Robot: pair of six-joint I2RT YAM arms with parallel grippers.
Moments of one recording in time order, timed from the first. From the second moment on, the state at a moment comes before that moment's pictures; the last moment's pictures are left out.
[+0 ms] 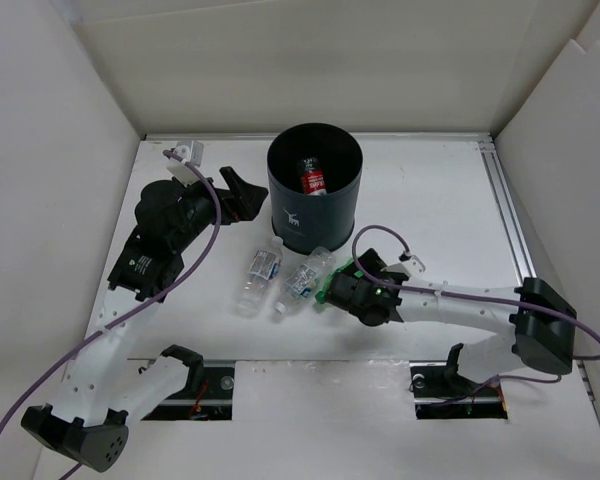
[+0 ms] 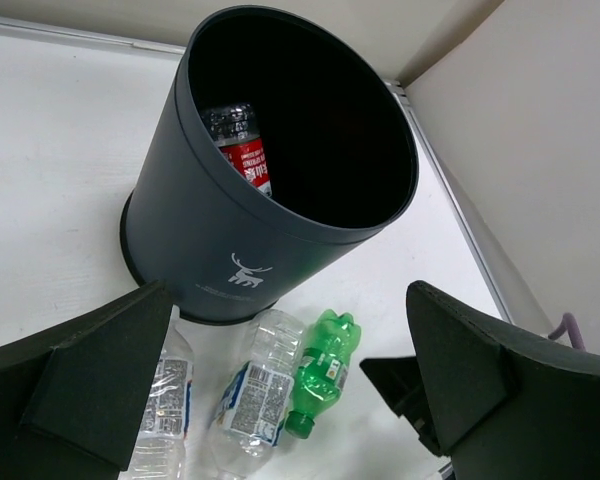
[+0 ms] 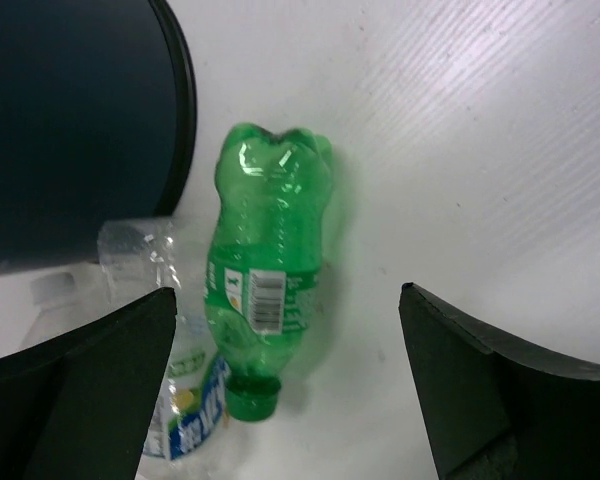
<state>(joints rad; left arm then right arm) -0.38 0.89 1.09 -0.36 0.14 -0.51 1.16 1.39 0.90 -0.88 0.87 2.00</state>
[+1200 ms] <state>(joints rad) -0.38 0.85 1.09 -0.41 0.12 -0.49 0.87 1.68 0.94 -0.56 0.67 1.93</state>
